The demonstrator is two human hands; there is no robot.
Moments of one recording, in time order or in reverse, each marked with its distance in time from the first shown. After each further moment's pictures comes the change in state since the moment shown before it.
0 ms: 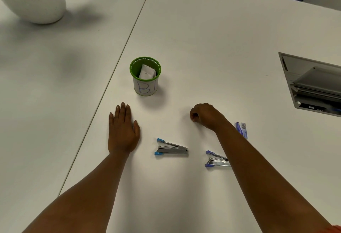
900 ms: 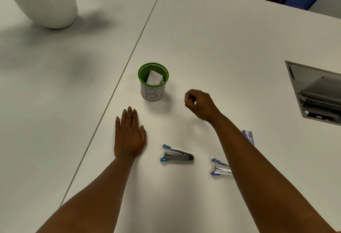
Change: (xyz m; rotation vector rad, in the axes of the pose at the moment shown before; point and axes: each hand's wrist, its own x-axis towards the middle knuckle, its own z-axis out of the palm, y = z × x) left_hand 0.001 -0.001 0.002 0.033 -0.009 0.000; right_hand 0.024 -0.057 -0.035 0.432 0.279 0.004
